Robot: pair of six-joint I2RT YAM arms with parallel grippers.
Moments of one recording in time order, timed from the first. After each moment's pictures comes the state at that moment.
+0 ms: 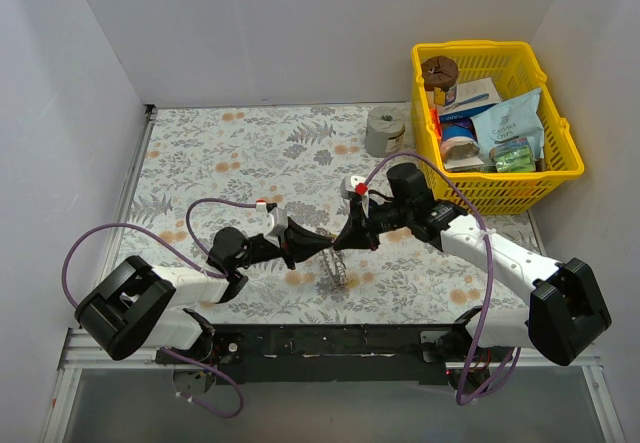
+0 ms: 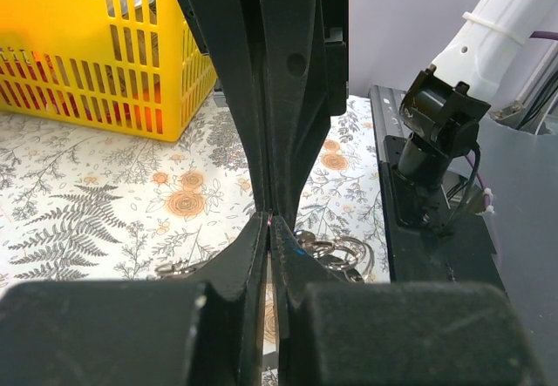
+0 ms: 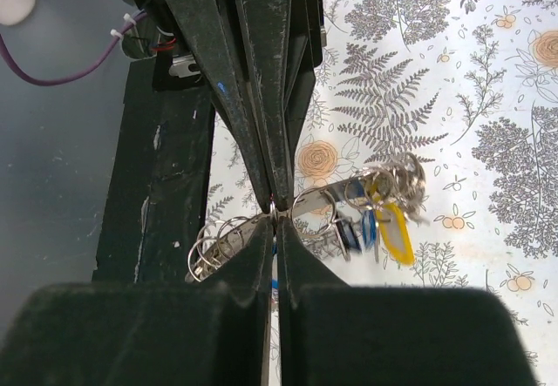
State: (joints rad) left arm -0.68 1.32 0.26 1.32 0.71 -0.29; right arm 0.65 1.27 0.84 -0.15 -0.99 -0.23
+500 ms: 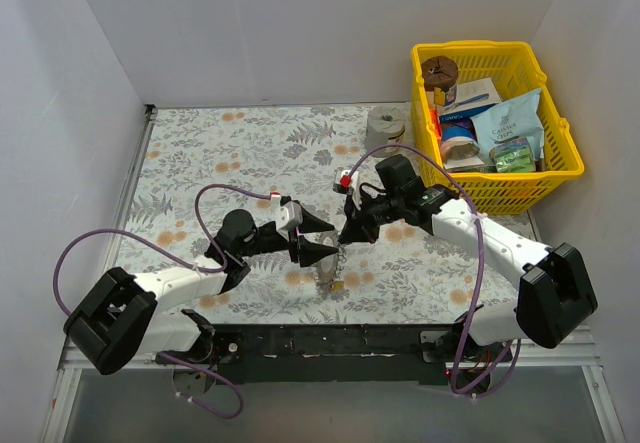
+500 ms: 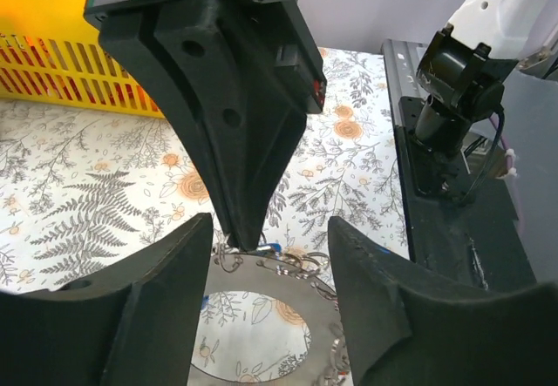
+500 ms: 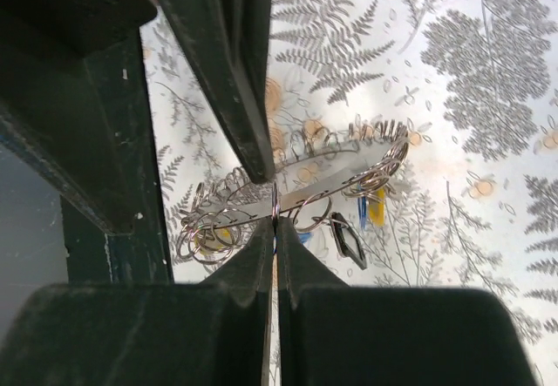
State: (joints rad) left arm -0.68 1.24 0.38 0.96 0.74 -0.13; right arm 0.65 1.36 0.97 -0.40 -0.80 -0.29
